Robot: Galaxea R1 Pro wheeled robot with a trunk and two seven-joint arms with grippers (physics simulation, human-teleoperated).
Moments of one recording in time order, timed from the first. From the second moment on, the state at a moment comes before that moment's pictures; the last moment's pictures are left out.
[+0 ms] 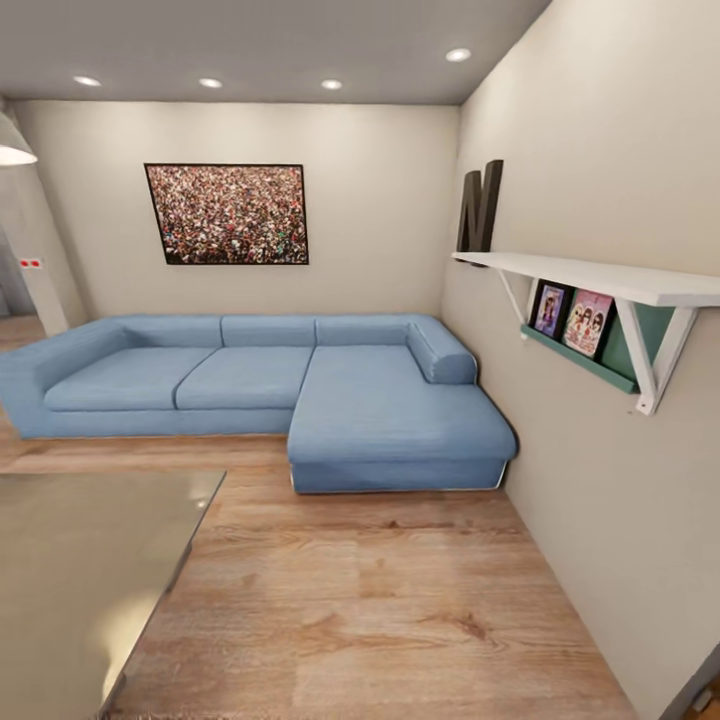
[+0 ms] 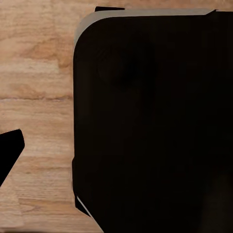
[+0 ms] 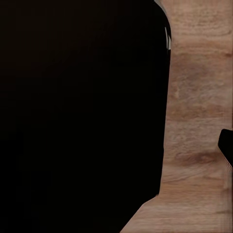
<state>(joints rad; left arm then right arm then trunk) 0.00 0.01 0.01 -0.04 0.04 -0.03 0.00 0.00 0.00 0.00 -0.01 0.00 -0.02 -0.01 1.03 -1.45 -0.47</state>
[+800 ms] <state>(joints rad) 0.00 0.01 0.01 -0.04 0.04 -0.03 0.00 0.00 0.00 0.00 -0.01 0.00 -0.02 -0.01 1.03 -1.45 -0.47</state>
